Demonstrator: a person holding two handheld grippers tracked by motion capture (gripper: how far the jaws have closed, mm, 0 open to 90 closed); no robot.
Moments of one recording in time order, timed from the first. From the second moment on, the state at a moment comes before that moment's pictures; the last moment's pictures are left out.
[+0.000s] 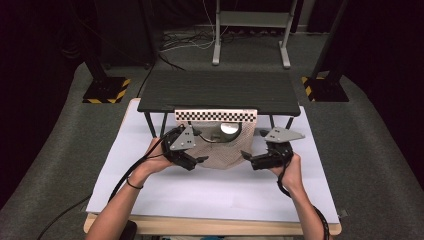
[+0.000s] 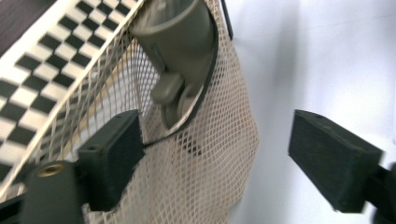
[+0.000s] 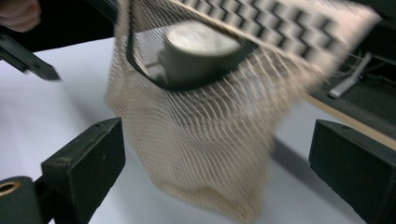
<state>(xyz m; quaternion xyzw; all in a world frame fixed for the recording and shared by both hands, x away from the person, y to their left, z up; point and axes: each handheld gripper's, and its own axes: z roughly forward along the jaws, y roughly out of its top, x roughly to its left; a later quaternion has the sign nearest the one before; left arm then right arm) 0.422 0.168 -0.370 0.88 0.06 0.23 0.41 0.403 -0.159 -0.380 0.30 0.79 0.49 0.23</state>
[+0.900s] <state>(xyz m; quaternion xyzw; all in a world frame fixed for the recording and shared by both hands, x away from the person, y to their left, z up) 0.397 0.255 -0.488 0.88 0.23 0.18 0.37 0.371 -0.279 -0.499 0.47 0.76 0.40 0.22</state>
